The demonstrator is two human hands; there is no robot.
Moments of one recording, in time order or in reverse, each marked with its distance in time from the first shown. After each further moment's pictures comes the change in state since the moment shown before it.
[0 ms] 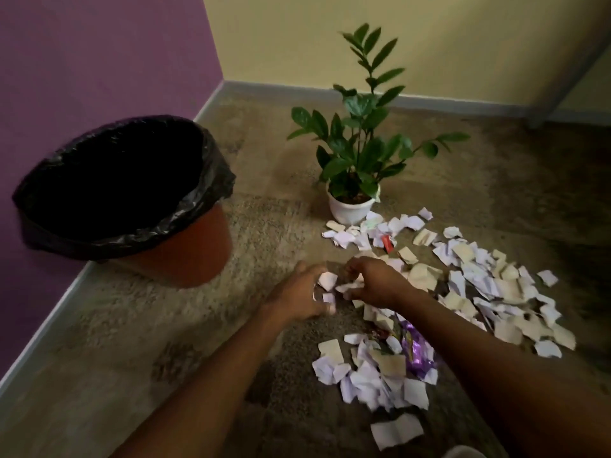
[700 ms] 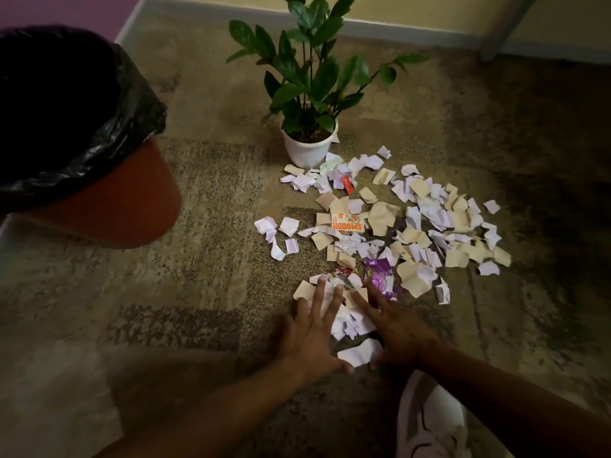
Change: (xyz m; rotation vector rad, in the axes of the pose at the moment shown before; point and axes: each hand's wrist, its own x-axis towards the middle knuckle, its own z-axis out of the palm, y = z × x) left_hand -0.100 0.030 0.171 0.421 -0.006 0.198; right_hand -0.162 0.099 0.116 -0.295 -0.185 0.024
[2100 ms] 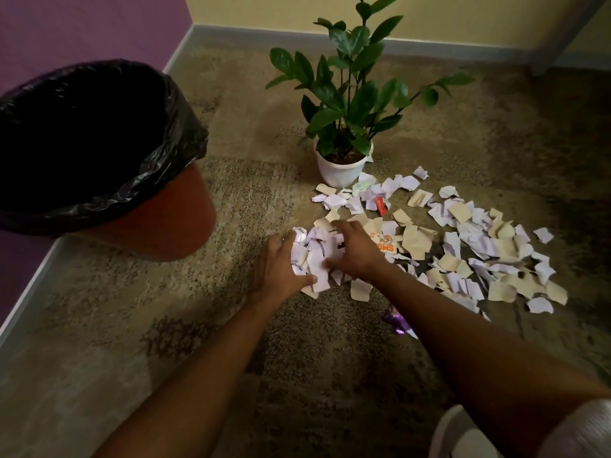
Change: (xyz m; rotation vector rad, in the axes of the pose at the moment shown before) left_hand 0.088 -0.129 -0.082 -0.394 0.299 -0.412; right_hand 0.169 -0.065 -0.121 0.455 0.332 0.122
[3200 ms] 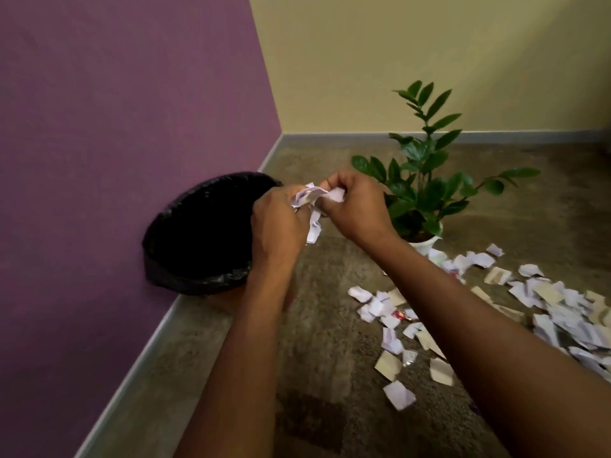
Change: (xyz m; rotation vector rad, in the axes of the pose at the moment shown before) left_hand -0.005 0.087 -0.275 -0.151 0.670 0.154; right_hand 0.006 -0.254 -0.117 0.545 0.462 -0.406
